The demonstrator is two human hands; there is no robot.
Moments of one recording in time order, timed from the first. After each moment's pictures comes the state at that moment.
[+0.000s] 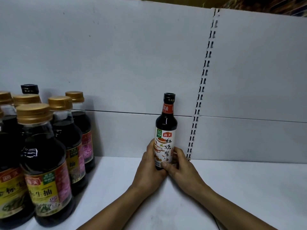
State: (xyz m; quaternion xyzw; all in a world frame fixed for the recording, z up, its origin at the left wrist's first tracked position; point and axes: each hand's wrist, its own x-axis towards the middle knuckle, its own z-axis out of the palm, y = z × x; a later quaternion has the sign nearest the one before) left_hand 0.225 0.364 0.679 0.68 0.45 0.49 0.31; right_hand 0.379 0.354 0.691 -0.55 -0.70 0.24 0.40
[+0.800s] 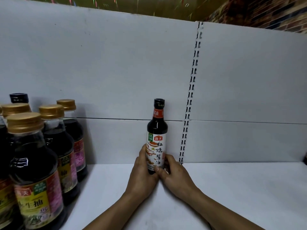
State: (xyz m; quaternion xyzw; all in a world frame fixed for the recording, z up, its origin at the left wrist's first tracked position) left_hand 0.226 0.368 0.675 0.67 0.47 0.49 0.29; right_hand 0.375 0.351 0.690 -0.58 -0.70 0.19 0.37
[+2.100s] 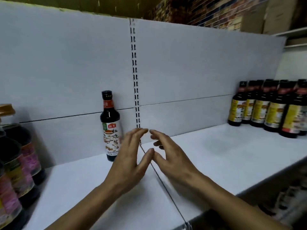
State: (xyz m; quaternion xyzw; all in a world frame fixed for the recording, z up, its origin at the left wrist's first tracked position) left_hand 0.271 0.257 0.740 0.84 0.29 0.44 0.14; right_hand 0.432 0.201 0.746 -0.58 -0.68 0.10 0.44
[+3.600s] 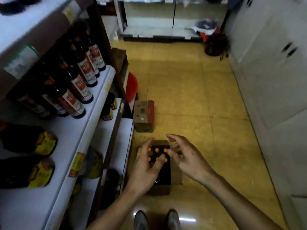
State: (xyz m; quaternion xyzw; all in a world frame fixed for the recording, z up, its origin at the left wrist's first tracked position) left_hand 0.657 -0.115 0.442 0.82 0.08 -0.08 0.57; right_hand 0.703 -0.293 0.465 -0.89 -0.11 0.15 0.41
